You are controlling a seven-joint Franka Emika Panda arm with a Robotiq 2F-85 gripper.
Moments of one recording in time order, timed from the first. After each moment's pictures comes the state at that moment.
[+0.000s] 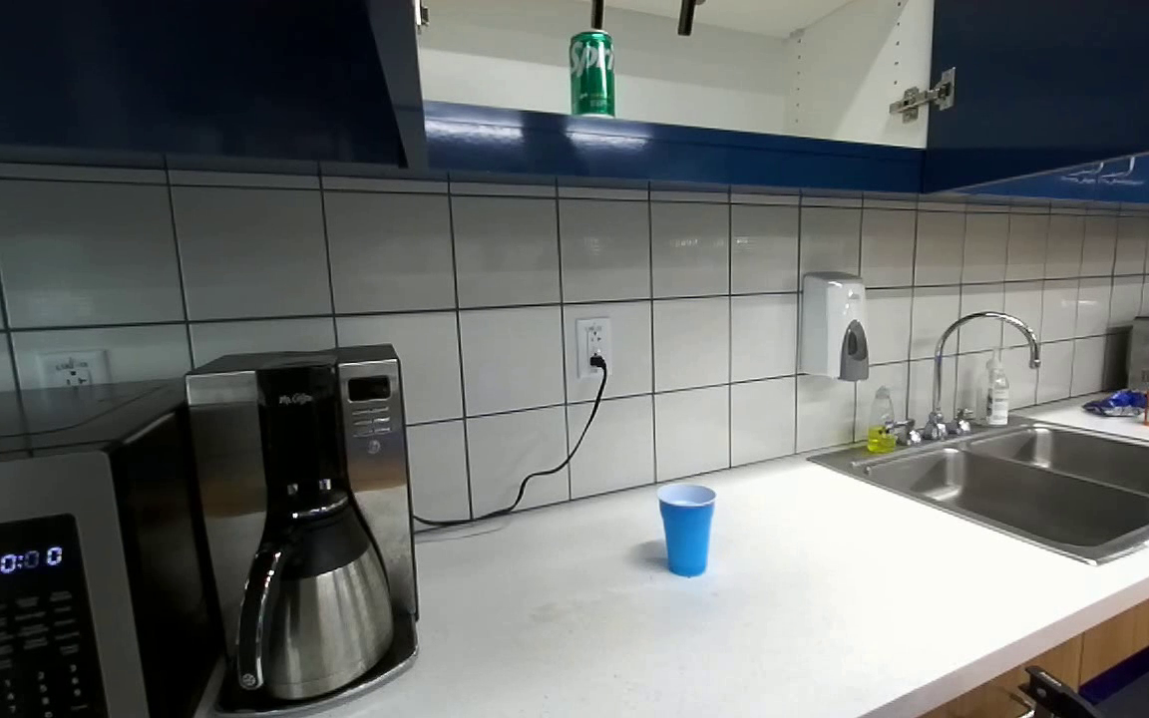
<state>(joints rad) 0.15 -0.35 0.26 -1.58 -0.17 1.61 0.57</state>
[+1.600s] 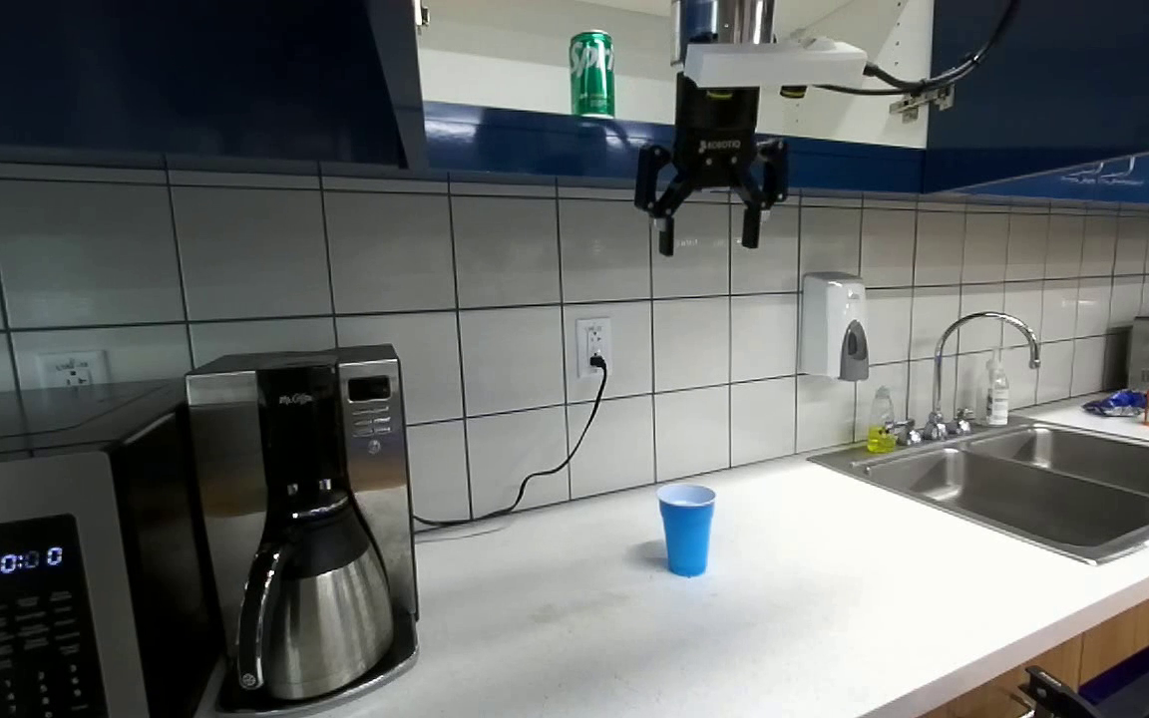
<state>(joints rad) 0.15 -0.59 0.20 -2.29 -0.08 1.92 0.49</state>
